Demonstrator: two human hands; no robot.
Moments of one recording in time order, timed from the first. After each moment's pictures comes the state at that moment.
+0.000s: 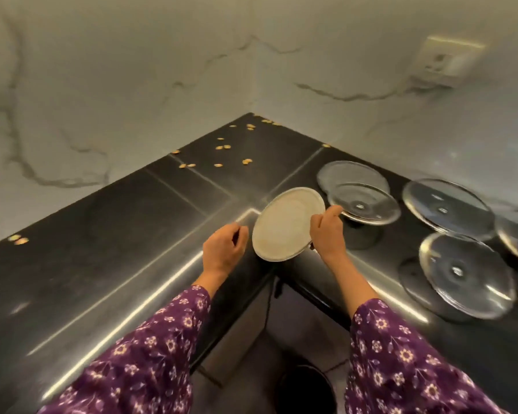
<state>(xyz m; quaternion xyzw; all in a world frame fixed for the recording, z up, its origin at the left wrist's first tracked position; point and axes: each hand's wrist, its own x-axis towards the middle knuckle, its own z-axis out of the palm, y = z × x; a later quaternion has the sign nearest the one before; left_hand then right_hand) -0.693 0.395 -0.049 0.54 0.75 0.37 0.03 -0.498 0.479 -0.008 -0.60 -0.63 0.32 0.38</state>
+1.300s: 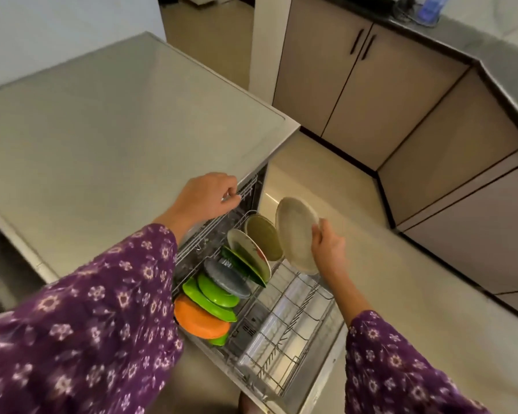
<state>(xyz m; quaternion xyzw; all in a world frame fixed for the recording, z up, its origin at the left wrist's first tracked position) 0.179 0.133 -0.097 0.98 -0.09 0.05 0.15 0.193 -0.156 -0.189 -0.94 -0.04 -0.03 0.33</state>
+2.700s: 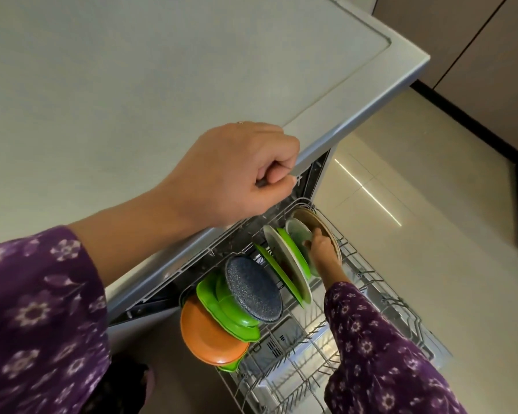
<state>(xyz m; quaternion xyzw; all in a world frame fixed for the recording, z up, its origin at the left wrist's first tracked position) 0.278 0.121 -0.136 0.97 -0.09 0.07 0.21 0.341 -0.061 -0.489 -0.92 -0.13 0.32 0.19</state>
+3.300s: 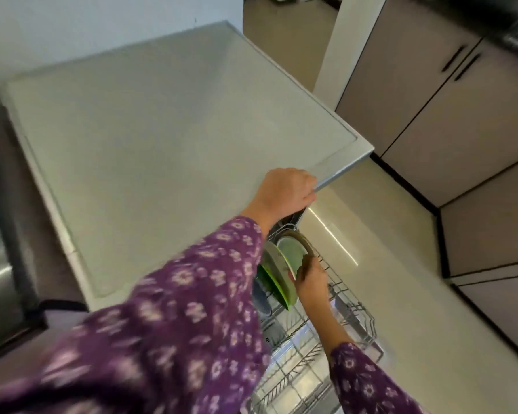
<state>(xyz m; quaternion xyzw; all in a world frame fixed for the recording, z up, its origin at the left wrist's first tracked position) 0.254 0.109 -0.112 0.99 -0.02 0.07 0.11 0.207 -0.066 -0.287 -0.94 -0.07 0.16 0.29</state>
